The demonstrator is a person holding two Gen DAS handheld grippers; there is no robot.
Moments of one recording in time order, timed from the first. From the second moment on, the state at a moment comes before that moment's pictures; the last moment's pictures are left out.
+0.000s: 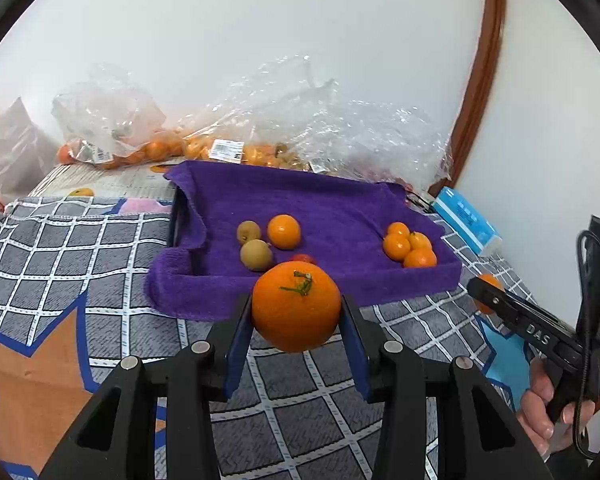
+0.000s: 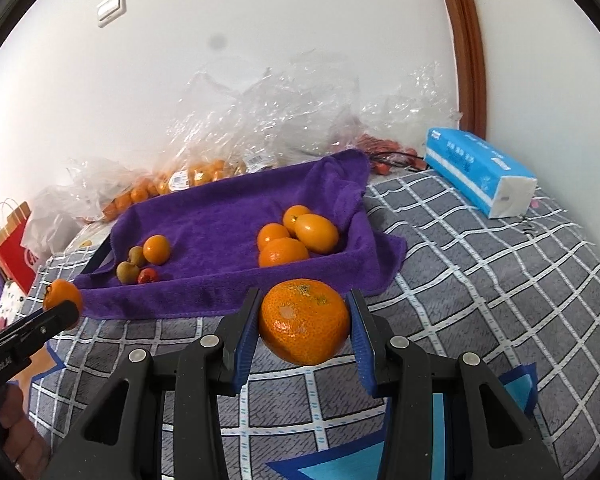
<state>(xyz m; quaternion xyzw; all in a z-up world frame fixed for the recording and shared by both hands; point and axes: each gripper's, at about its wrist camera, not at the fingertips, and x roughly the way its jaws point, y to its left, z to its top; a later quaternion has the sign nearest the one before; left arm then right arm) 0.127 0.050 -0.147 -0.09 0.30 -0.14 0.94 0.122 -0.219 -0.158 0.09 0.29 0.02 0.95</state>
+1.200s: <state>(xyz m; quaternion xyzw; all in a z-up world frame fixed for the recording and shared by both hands) 0.168 0.092 -0.122 -0.16 0.33 -0.08 0.93 0.205 -0.163 -0.108 0.03 0.30 0.11 0.95</state>
